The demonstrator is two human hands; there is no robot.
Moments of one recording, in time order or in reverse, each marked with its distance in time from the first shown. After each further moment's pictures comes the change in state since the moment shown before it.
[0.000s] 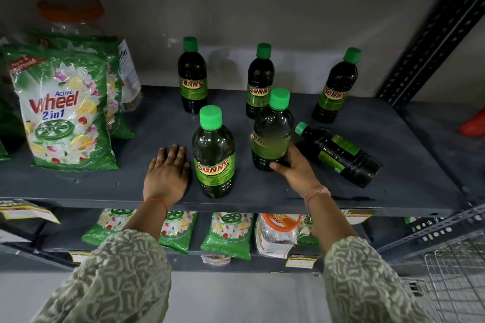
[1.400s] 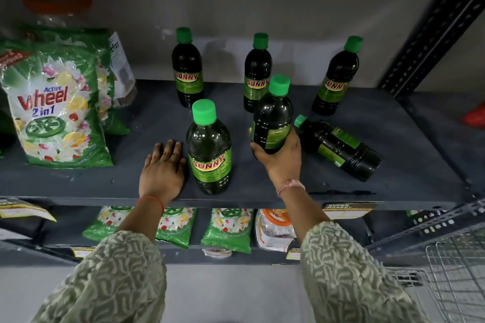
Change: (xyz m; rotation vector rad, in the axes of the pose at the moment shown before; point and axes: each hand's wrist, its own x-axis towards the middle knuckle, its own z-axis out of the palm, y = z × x) left_hand 0.002 -0.004 0.004 0.010 0.026 0.017; right_hand 0.001 -0.016 0.036 -0.213 0.476 -0.089
